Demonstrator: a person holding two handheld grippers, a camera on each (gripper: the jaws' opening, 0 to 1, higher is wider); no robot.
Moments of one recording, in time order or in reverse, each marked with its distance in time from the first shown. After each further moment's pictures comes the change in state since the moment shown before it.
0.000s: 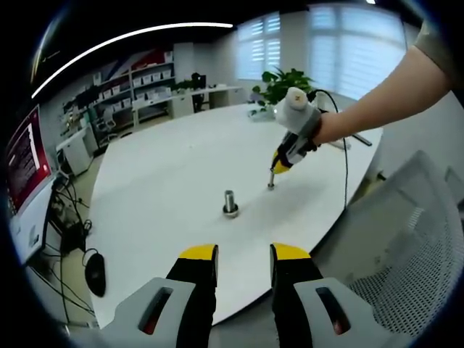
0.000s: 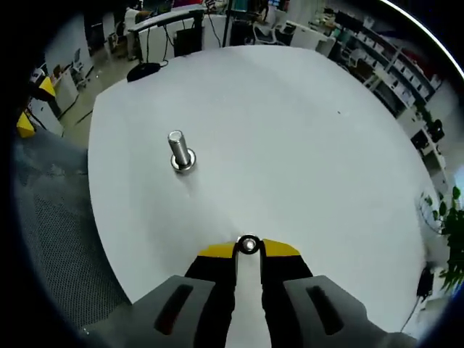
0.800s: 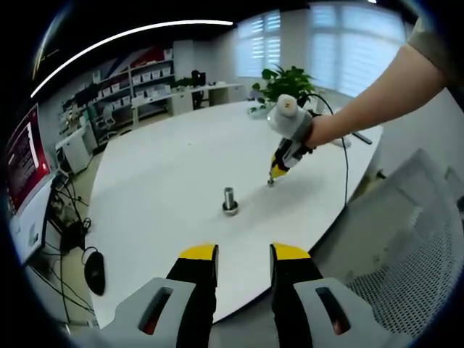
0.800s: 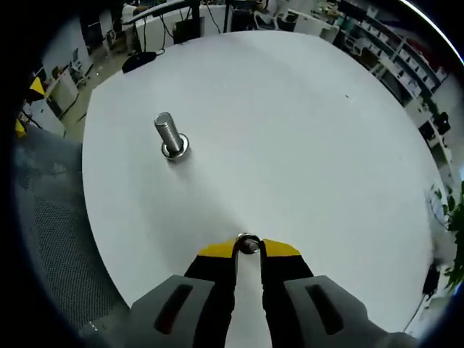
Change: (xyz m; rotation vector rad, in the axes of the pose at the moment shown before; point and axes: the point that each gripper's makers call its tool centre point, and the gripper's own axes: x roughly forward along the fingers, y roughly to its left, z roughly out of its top) left arm 0.001 0.000 -0.003 -0.003 0.018 -0.003; right arm 0.029 0.001 -0.014 0.021 0.073 0.047
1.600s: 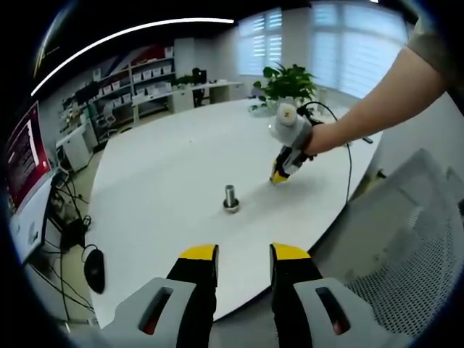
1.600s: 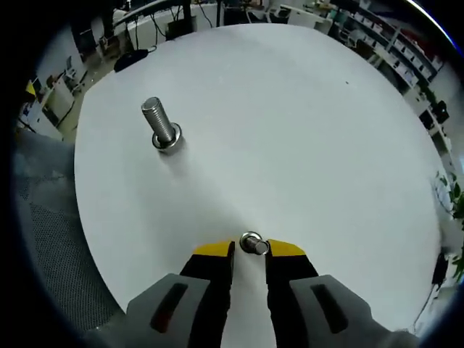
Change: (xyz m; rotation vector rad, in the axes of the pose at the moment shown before) left arm 0.000 0.001 -0.002 -0.005 0.009 0.000; right arm 0.012 0.006 -0.013 0.046 0.003 -0.008
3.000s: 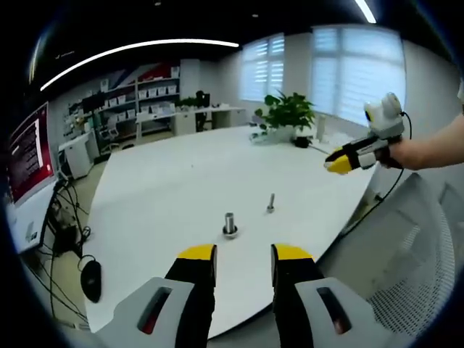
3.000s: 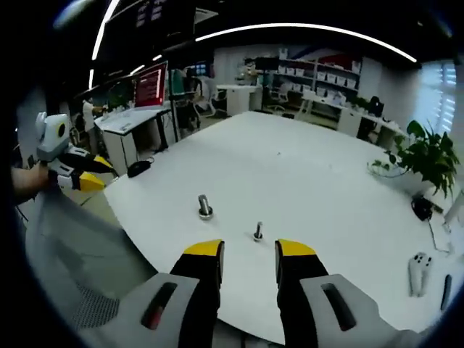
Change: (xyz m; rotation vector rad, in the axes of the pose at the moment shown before) left arm -0.014 0.002 0.028 -0.041 -0.170 -0.008; right arm -0.205 0.048 -0.022 0.352 -0.525 -0.176
